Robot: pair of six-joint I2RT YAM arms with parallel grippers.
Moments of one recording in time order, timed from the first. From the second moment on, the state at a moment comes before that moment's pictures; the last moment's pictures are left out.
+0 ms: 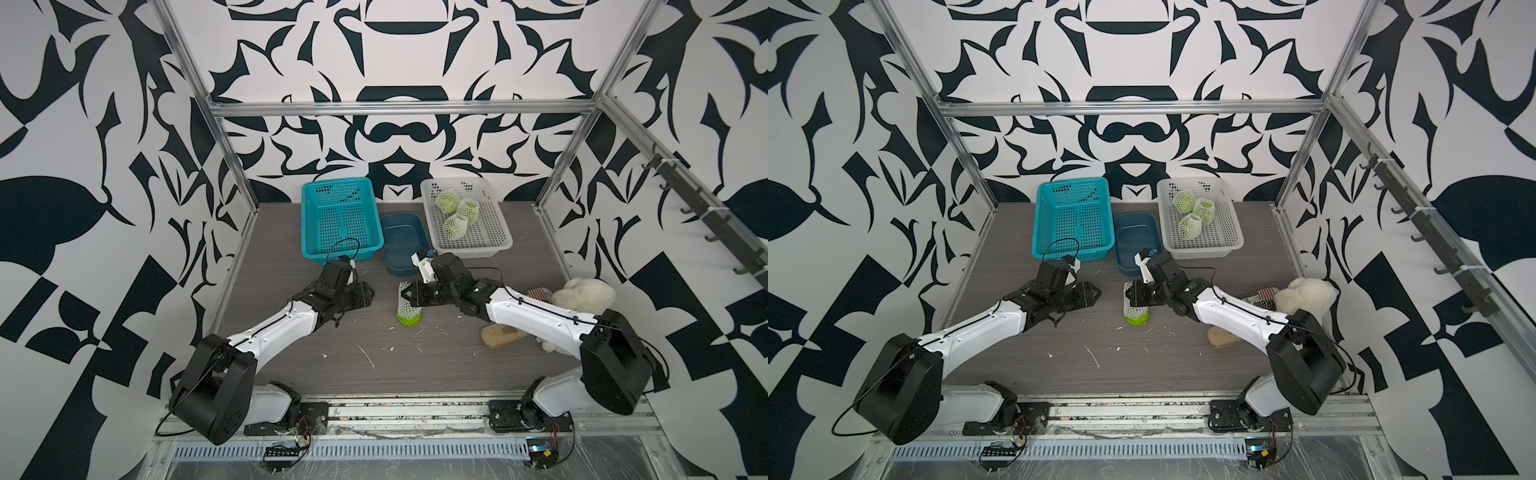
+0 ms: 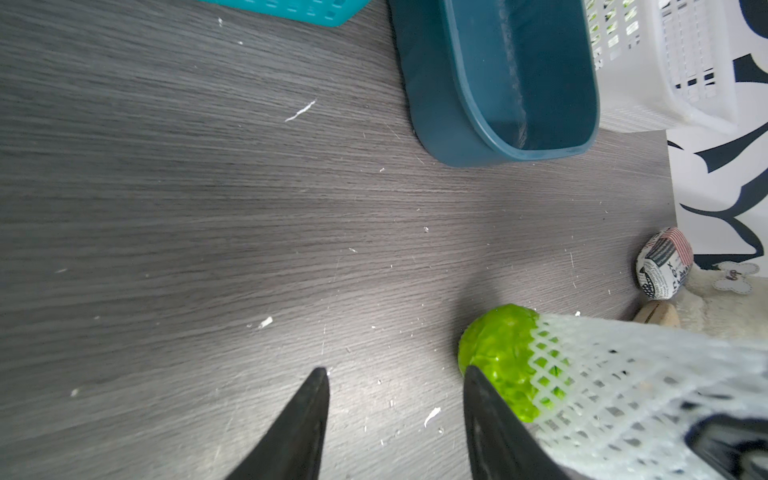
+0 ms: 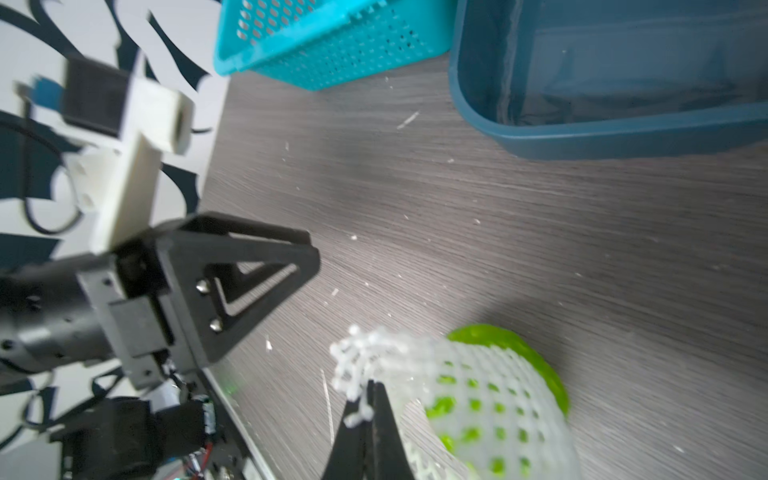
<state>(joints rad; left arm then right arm) -0.52 1.33 0.70 -0.18 0.19 -0.63 0.72 1.47 0.94 -0.20 -0.31 0.64</state>
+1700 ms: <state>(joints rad) -0.60 1.30 0.70 -0.09 0.31 -0.67 0.85 1.66 1.15 -0.53 -0.06 0.42</state>
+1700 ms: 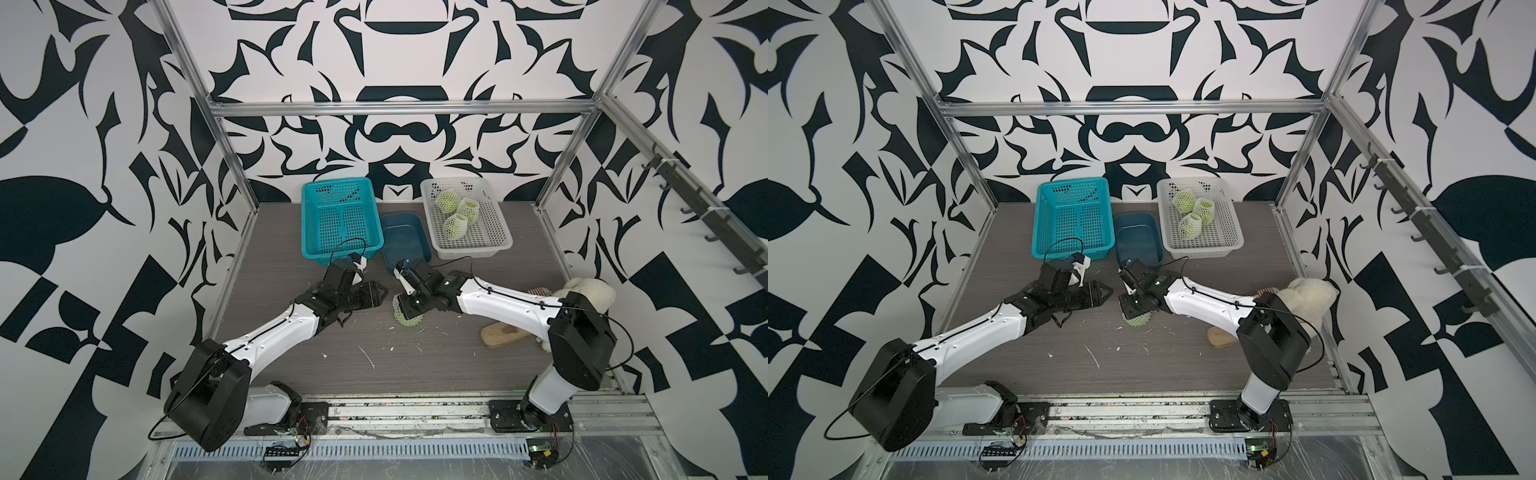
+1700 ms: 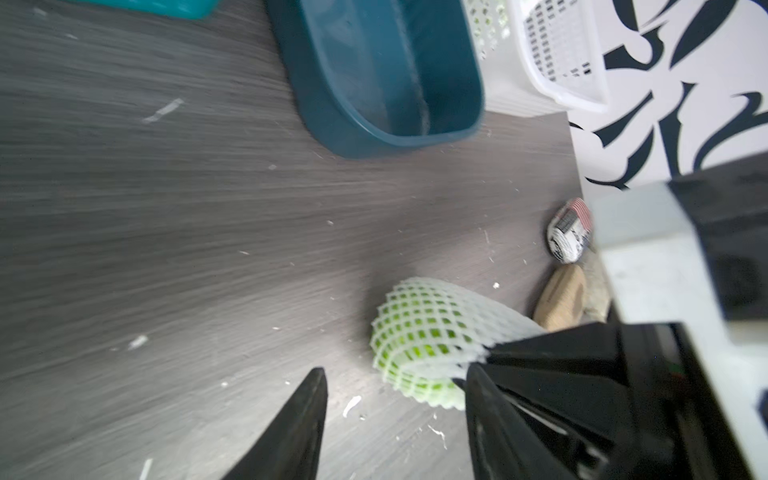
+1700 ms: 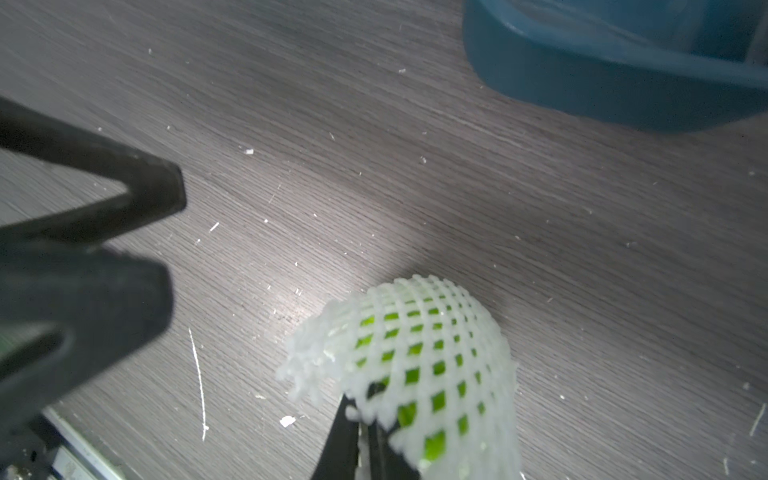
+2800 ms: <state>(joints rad) -0.65 1.54 0.76 -0.02 0.35 -0.69 0.84 1.44 1.05 -0.48 -0.02 0.45</state>
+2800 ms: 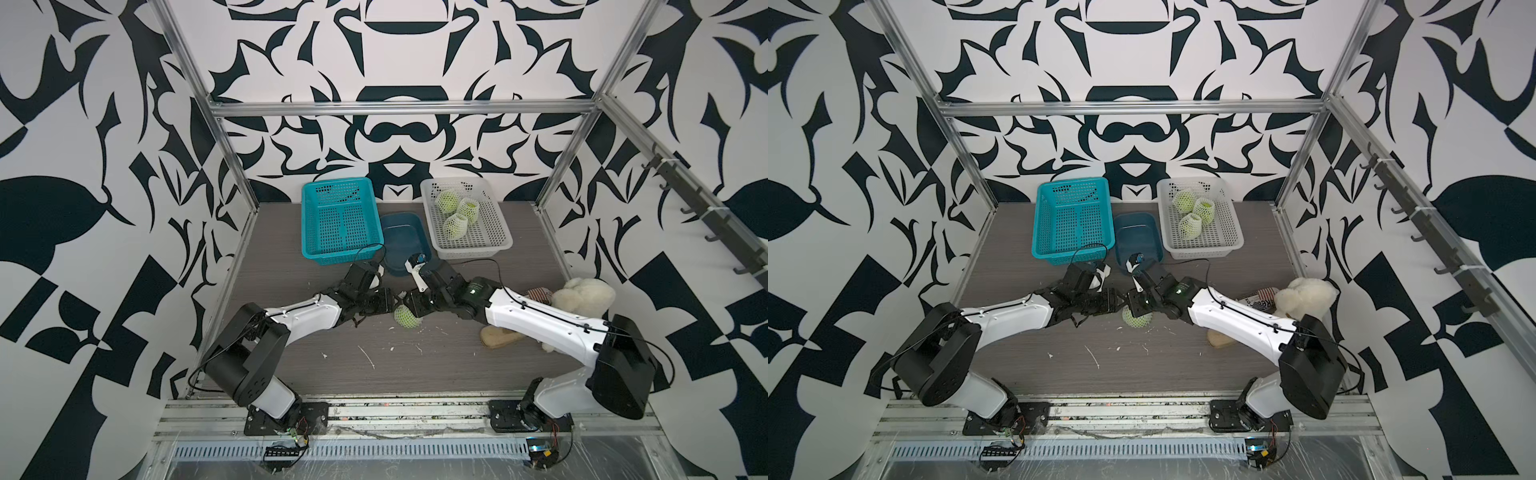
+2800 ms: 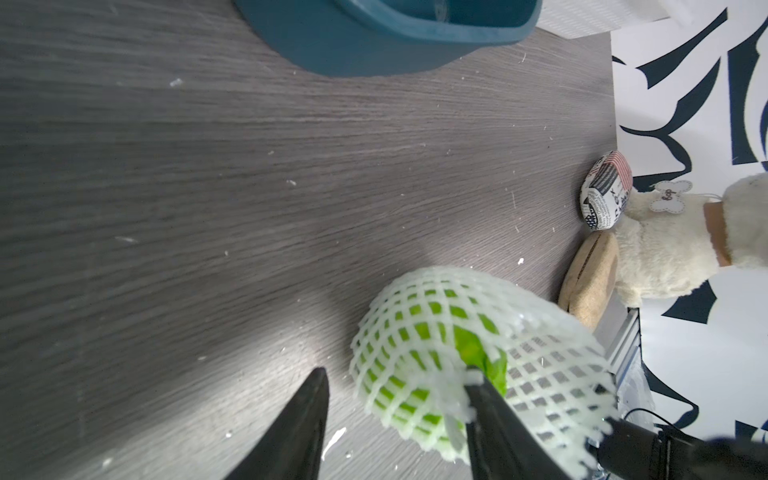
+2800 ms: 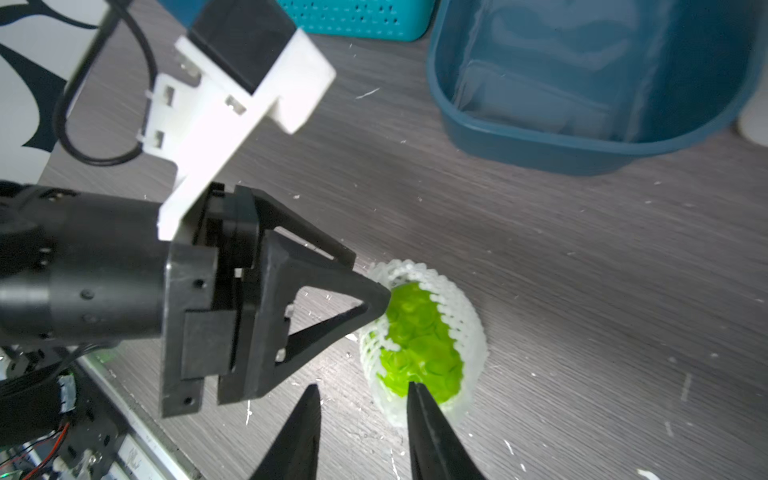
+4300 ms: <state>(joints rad) -0.54 1.30 0.72 -0.13 0.19 -0.71 0.86 1.58 0.98 -0.47 0.05 0.50</state>
